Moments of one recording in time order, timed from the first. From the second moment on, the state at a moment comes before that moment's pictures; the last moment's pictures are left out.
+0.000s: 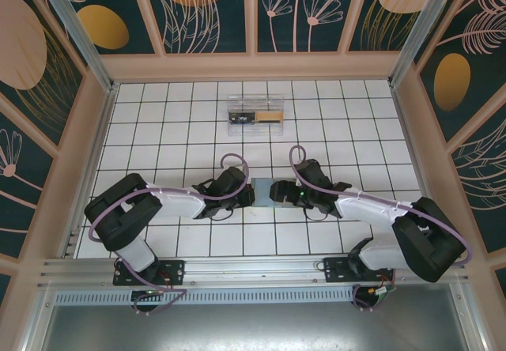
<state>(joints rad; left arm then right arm) -0.88 1.66 0.63 0.21 0.05 -0.92 0.69 1.29 0.50 -0.11 -0.19 0.79</state>
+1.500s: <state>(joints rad) -0.88 1.37 0.60 0.16 0.01 -0.94 0.64 1.21 0.55 -0.04 -0.26 0.77</state>
